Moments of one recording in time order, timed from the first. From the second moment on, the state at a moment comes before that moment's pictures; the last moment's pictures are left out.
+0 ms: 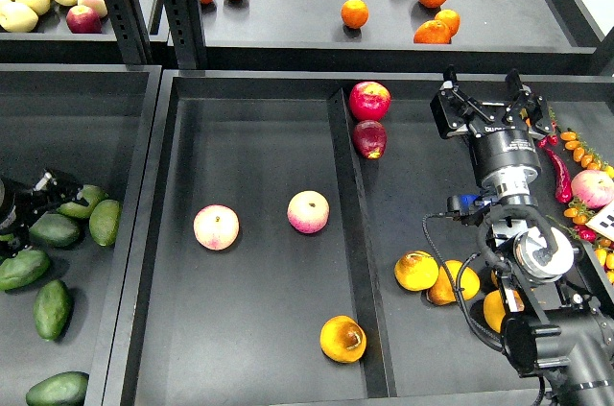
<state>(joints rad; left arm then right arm) -0.81 0.77 -0.43 -0.89 0.23 -0.49 0.49 0.26 0.01 1.37 1.28 0.34 0.15 0.08</state>
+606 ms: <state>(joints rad) -0.56 0.66 -0.92 -0.96 -0.11 -0.49 0.49 0.24 -0.04 1.33 1.28 0.34 0.15 0.08</state>
